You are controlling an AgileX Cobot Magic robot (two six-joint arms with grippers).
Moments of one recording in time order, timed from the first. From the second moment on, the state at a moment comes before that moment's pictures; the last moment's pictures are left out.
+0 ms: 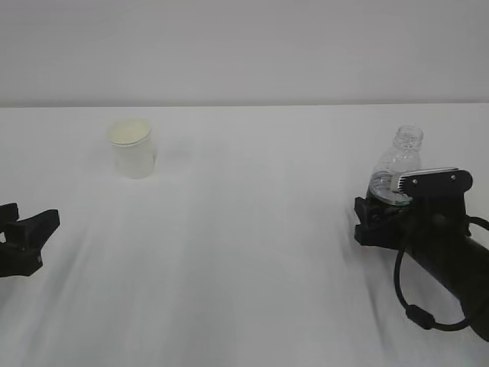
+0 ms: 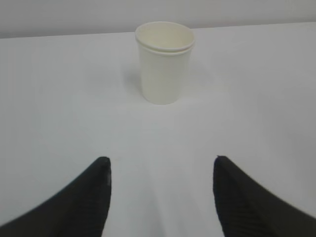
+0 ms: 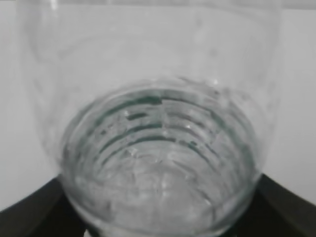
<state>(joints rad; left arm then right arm) -0.09 1.69 -0.17 0.18 -1.14 -0.12 0.25 2.10 -0.51 0.12 -1.14 -0.02</state>
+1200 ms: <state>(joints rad) -0.09 1.69 -0.17 0.20 -1.14 -0.12 0.25 2.10 -0.54 0.12 -1.08 -0.02</state>
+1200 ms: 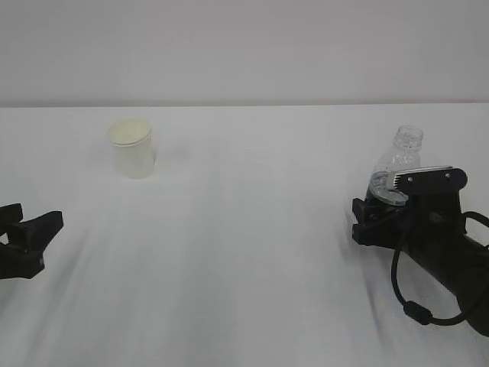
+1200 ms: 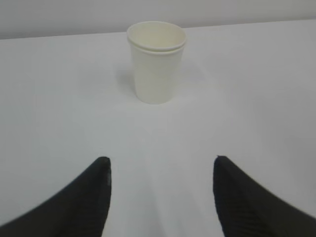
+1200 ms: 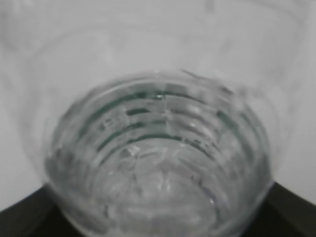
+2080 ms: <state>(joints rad) -0.09 1.69 -0.17 0.21 -1.14 -0.12 0.25 2.10 -0.54 0.12 -1.08 -0.05</state>
